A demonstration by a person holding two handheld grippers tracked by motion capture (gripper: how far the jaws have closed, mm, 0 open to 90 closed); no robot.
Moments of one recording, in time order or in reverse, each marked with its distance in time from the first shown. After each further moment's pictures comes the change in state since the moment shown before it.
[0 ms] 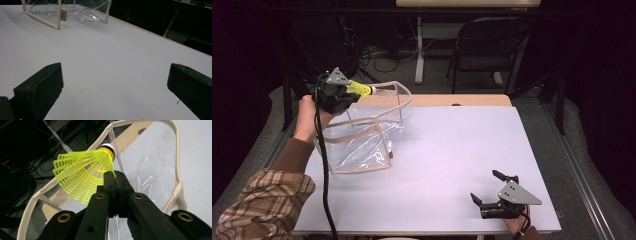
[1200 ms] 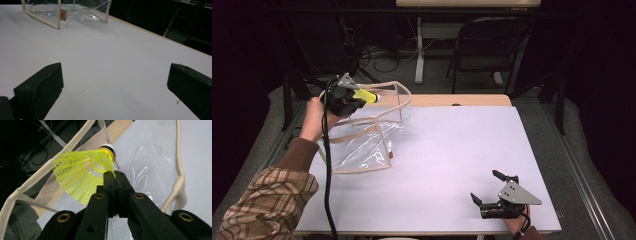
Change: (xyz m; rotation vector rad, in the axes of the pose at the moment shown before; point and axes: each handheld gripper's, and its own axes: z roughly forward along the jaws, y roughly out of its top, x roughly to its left) left arm -0.006 0.000 0.020 0.082 -0.047 0.025; right arm 0.000 0.000 0.000 0.004 0.000 0.005
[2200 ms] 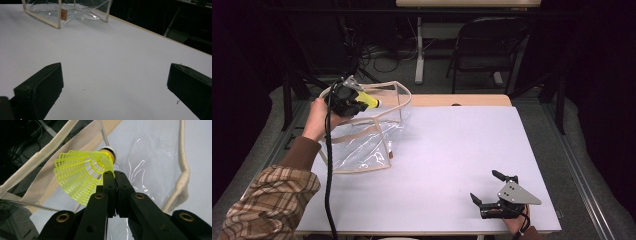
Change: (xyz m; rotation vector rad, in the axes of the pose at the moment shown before) left arm 0.000 0.001 0.012 0.062 -0.040 -0.002; right arm 0.000 0.000 0.001 0.002 0.005 -0.003
